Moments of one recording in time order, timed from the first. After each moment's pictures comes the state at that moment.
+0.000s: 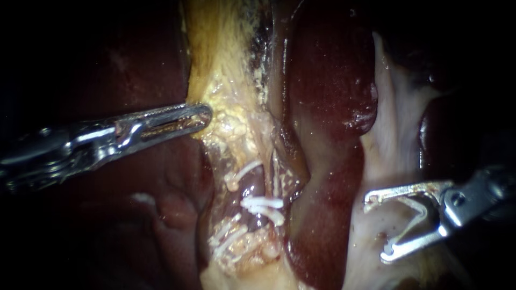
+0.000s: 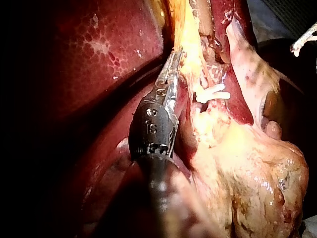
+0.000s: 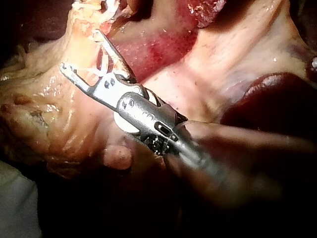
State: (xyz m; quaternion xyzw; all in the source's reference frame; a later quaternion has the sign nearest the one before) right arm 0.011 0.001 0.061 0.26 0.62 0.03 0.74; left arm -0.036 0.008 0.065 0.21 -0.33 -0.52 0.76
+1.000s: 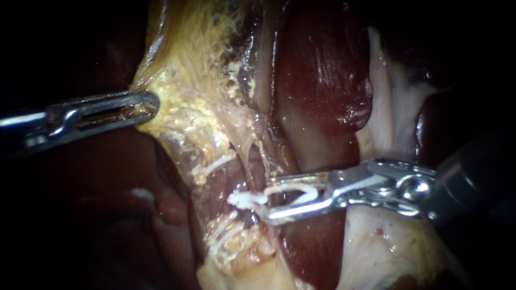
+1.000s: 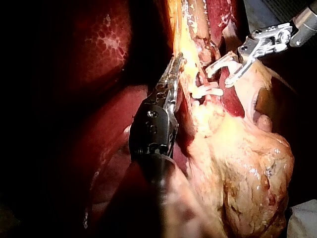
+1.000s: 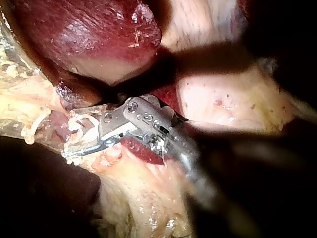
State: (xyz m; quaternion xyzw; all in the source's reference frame) right arm 0.027 0.004 0.076 0.40 0.49 0.35 0.69; left arm -0.030 0.012 0.055 0.18 -0.35 -0.55 0.74
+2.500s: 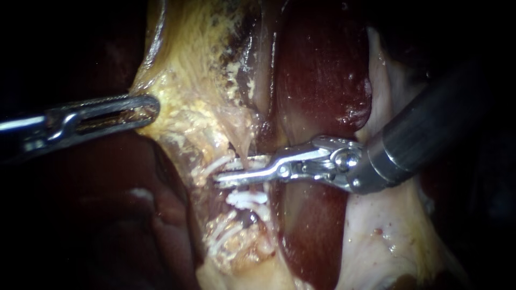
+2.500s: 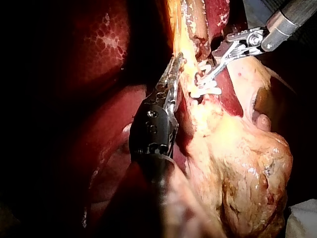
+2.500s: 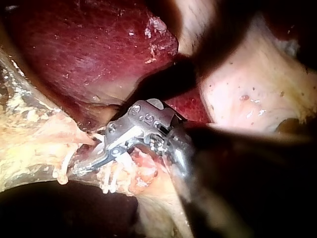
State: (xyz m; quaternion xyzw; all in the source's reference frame) right arm 0.032 0.004 0.080 0.45 0.47 0.41 0.64; left arm -0.030 0.012 0.055 0.18 -0.35 -0.55 0.74
